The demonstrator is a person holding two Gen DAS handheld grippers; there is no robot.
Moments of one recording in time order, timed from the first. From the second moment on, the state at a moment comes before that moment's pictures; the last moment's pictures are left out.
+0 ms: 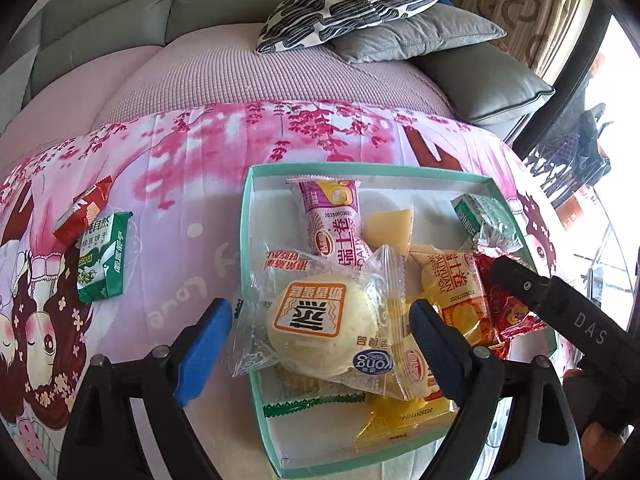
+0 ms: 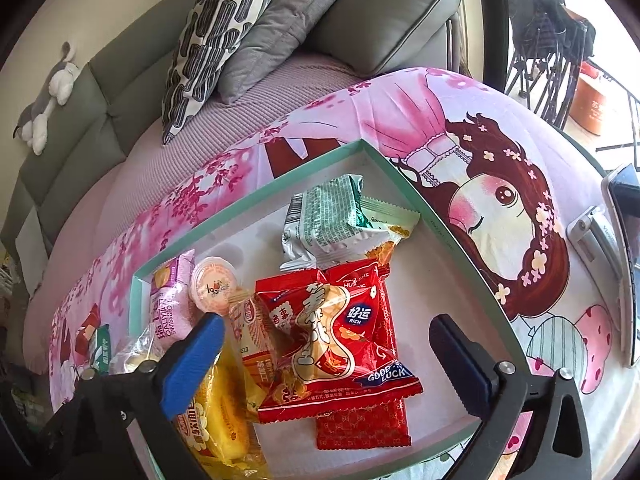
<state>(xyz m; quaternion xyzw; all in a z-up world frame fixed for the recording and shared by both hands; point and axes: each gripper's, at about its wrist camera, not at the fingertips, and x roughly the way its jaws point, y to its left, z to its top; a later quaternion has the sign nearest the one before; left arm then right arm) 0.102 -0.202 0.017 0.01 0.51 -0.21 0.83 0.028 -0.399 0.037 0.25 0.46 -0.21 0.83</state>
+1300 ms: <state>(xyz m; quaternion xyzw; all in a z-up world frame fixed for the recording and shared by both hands) 0.139 -0.079 0.040 -0.09 0.48 -0.06 0.87 0.040 -0.362 0.060 0.17 0.45 -0.17 0.86</state>
